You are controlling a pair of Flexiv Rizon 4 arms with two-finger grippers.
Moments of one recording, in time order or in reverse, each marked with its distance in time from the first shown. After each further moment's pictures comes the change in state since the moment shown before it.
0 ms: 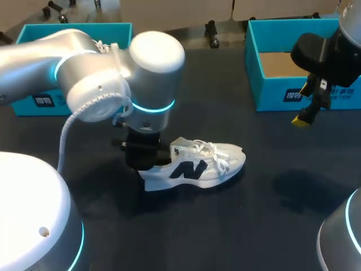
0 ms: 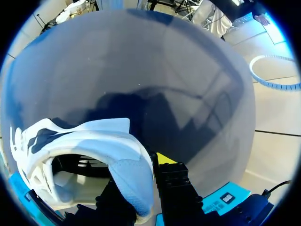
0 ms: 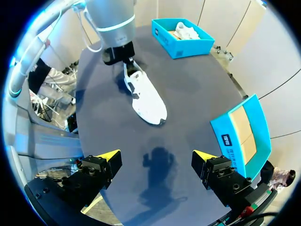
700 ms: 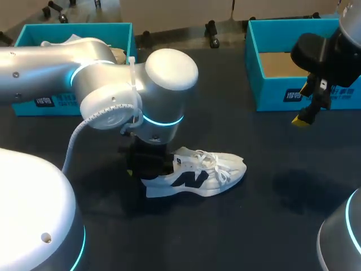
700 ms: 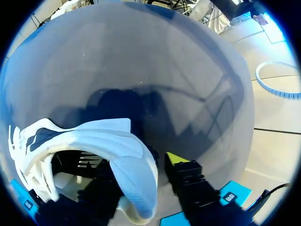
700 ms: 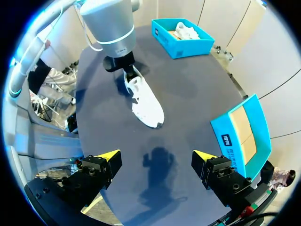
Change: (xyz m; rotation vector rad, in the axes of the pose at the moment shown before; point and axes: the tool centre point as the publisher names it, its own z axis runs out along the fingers) left arm -0.011 -0.006 0.017 -0.006 0.037 0.010; right arm 0.000 0.000 0.000 0.000 0.000 0.000
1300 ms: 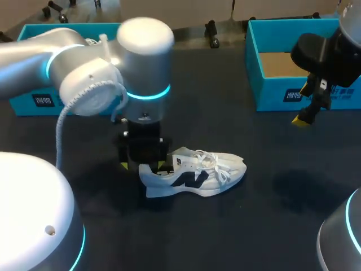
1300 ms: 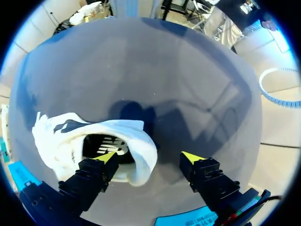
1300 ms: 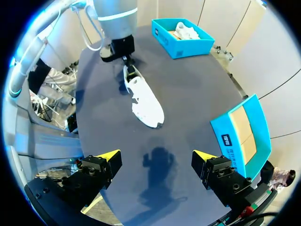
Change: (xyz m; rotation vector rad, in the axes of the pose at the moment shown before) left arm 0.001 -0.003 -0.044 0.101 -0.161 -0.110; right arm 0.000 0.000 0.000 0.000 0.000 0.000
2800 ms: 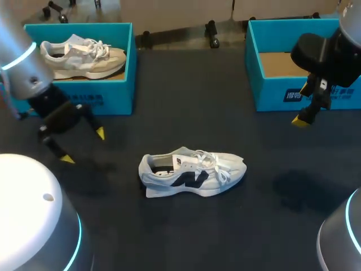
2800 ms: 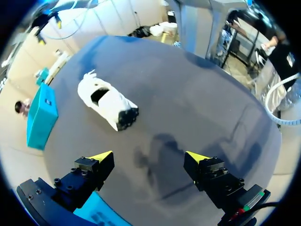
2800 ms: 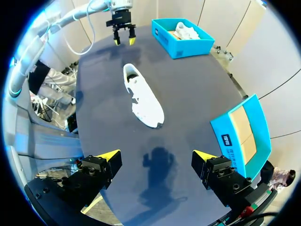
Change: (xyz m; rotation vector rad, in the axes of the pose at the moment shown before) left arm 0.144 0.034 -0.027 0.284 -0.398 -0.581; right arm 0.000 0.000 0.000 0.000 0.000 0.000
